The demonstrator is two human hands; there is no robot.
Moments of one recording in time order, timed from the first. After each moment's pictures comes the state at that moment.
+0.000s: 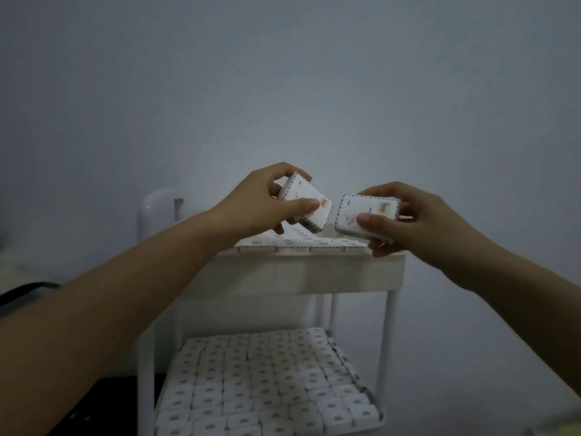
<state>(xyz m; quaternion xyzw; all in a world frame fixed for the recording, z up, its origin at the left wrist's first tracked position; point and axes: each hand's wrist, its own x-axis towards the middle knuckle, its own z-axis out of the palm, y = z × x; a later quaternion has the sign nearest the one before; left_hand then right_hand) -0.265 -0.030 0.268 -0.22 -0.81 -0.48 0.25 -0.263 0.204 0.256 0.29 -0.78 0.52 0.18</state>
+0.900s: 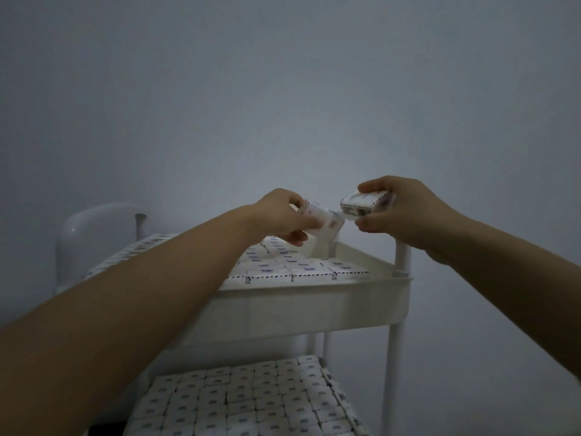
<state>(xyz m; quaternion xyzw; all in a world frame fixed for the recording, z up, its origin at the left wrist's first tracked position) -0.403 -0.003 0.280 -0.14 -0.85 -0.48 0.13 -0.361 0.205 0.284 0.19 -0.85 0.42 0.26</state>
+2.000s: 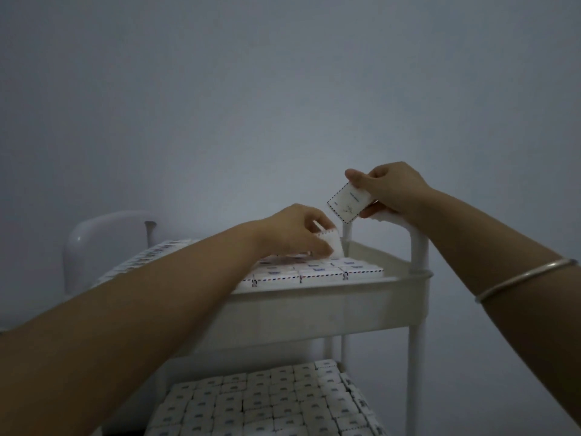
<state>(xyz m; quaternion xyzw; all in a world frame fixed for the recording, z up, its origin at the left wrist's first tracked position) -0.388 0.005 0.268 -0.19 -0.92 -0.34 0.11 -0.436 0.191 0.303 0.15 -0.84 0.45 0.26</state>
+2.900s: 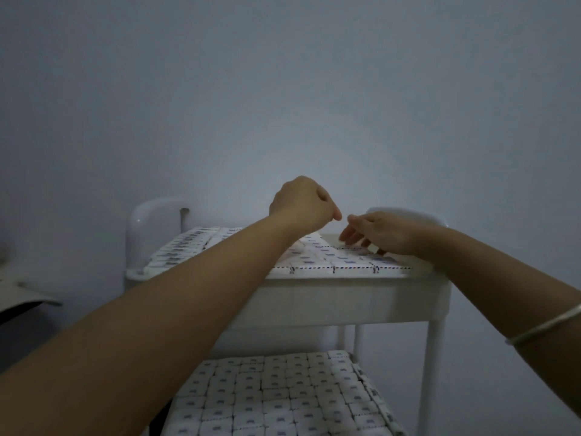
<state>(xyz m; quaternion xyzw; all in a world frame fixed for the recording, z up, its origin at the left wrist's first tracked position) -0.348 -0.002 0.277 -0.07 -0.89 -0.33 0.31 -0.410 0.154 0.268 0.25 -0.94 0.24 0.05</state>
